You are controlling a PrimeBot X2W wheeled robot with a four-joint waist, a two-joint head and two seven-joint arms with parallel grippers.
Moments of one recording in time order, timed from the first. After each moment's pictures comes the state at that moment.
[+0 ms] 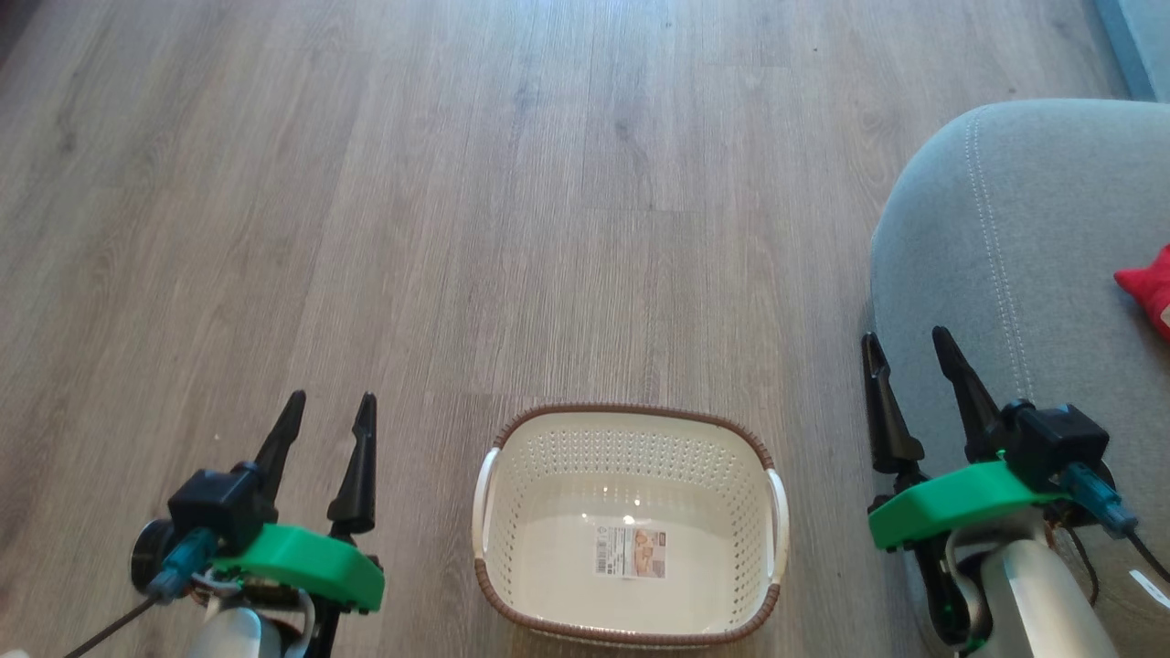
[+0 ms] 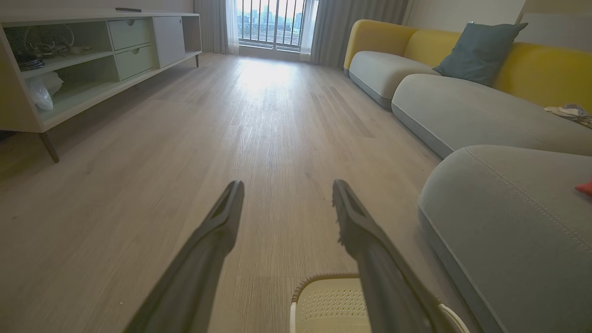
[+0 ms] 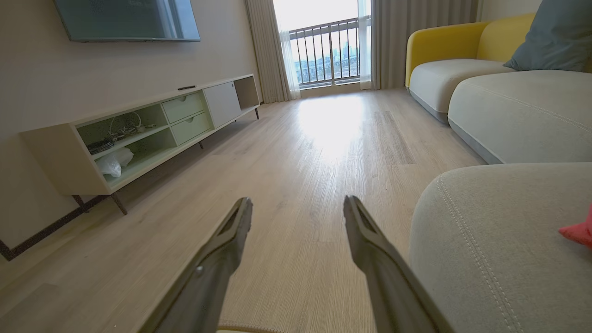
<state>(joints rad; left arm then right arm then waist) -0.04 0.05 -0.04 0.20 -0.20 -0.10 -0.26 -0.11 -0.06 0.03 0.24 0.24 0.13 -0.26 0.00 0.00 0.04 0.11</state>
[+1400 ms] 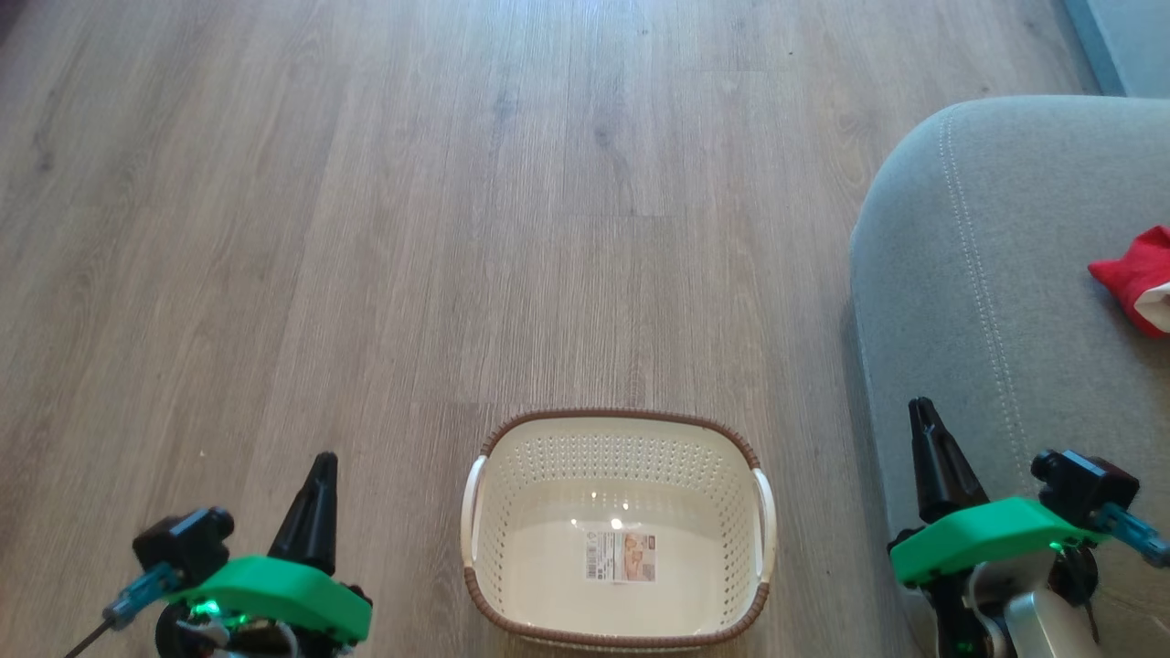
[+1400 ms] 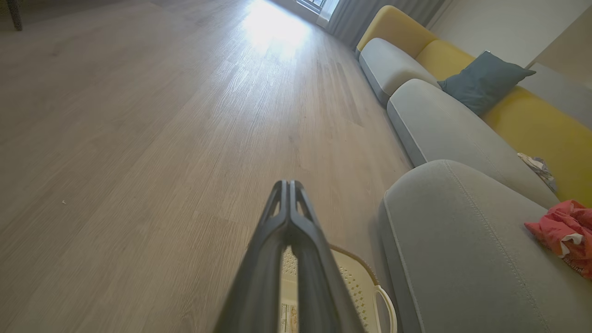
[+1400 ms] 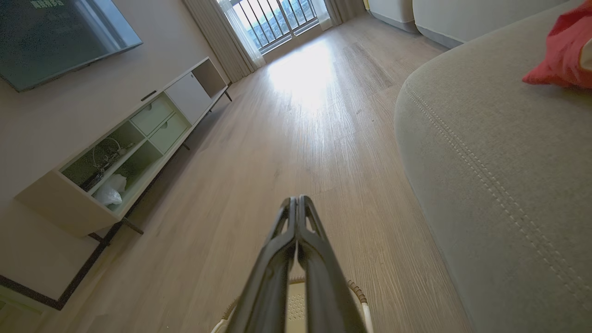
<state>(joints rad) 0.00 0.05 -0.02 0.29 -0.53 -0.11 -0.17 -0.05 -0.06 0.01 0.31 0.55 0.13 -0.18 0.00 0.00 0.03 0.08</state>
